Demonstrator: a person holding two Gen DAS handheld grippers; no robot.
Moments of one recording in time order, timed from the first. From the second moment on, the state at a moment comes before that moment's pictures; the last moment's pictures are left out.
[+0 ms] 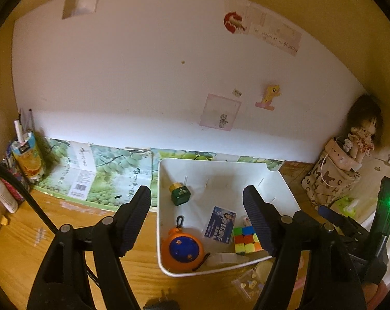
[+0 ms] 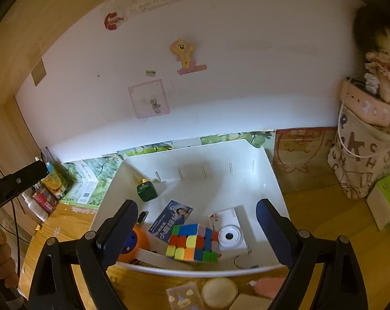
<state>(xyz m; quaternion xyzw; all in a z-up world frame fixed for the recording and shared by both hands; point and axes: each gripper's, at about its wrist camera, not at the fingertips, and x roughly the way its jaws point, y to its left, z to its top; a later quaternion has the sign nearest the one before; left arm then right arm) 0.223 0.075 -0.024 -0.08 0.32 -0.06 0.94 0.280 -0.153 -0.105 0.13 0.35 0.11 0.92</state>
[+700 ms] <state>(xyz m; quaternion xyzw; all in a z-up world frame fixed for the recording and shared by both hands) 0.137 0.099 -0.022 -0.02 0.33 -0.06 0.94 0.180 -0.161 -0.104 0.18 0.36 0.04 0.91</state>
